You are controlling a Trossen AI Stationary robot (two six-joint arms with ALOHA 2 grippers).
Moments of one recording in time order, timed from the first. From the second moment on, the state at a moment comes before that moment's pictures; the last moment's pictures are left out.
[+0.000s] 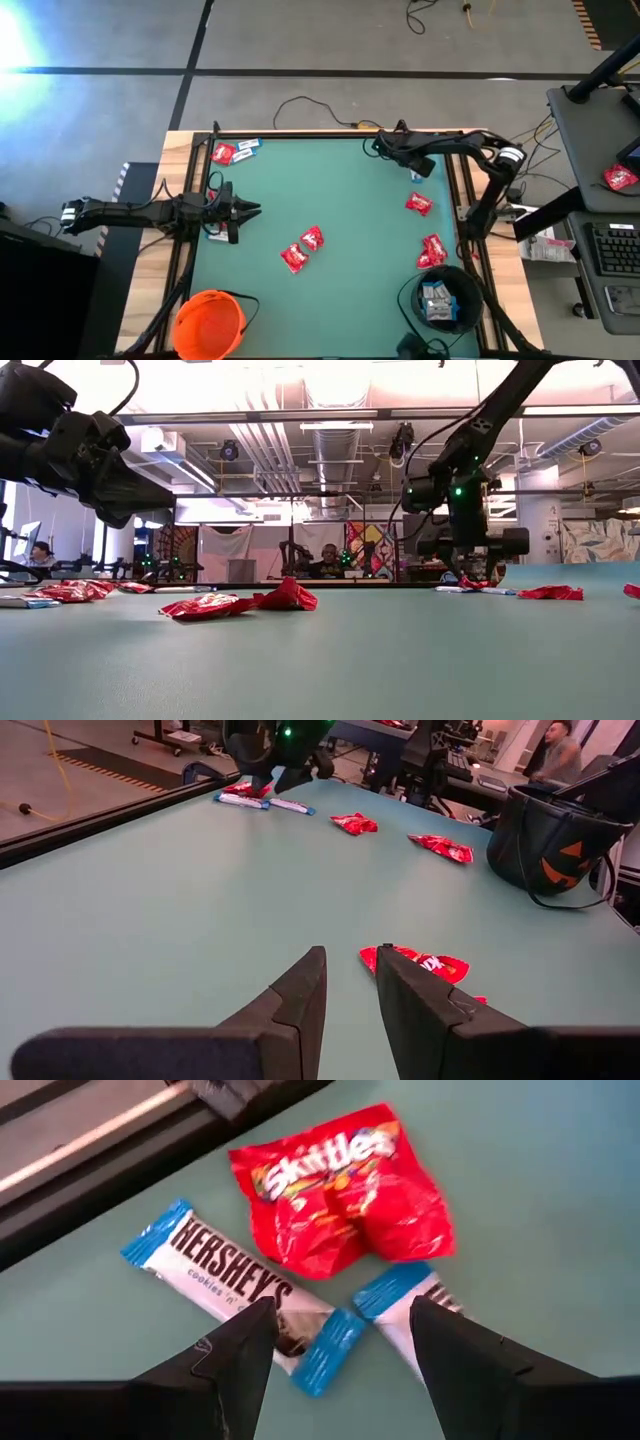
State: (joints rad) left arm 0.02 0.29 0.02 0.04 -0.18 -0.28; right arm -0.68 1.77 0.99 -0.65 0.55 1.45
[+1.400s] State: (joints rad) left arm 0.02 0.29 0.02 0.04 -0.18 -0.27; right arm -0.17 1.81 1.18 -0.59 0.23 0.90
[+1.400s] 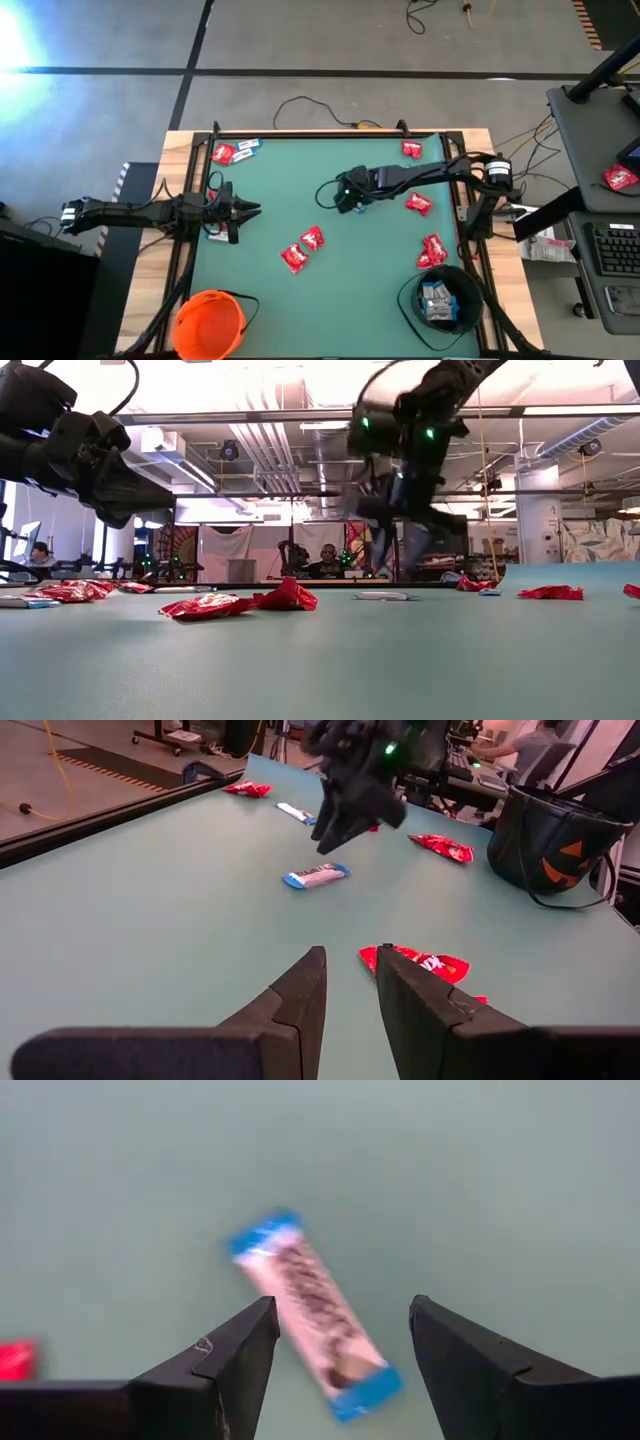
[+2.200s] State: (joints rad) left arm 0.02 0.30 0.02 0.05 -0.18 -0.28; right arm -0.07 1.69 0.66 0.37 0.40 0.37
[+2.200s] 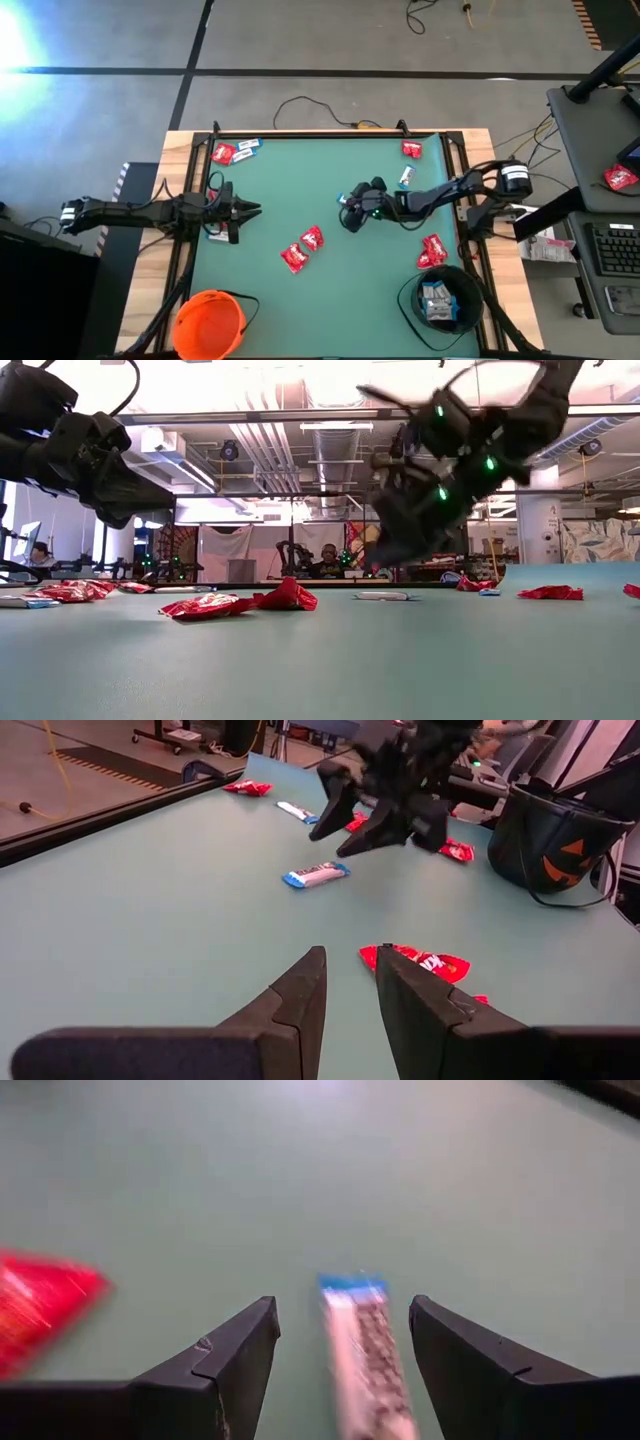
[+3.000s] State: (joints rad) left arm 0.02 0.31 0.02 0.06 -0.18 -0.28; right arm -0.15 2.13 0.52 0.98 0.29 0.22
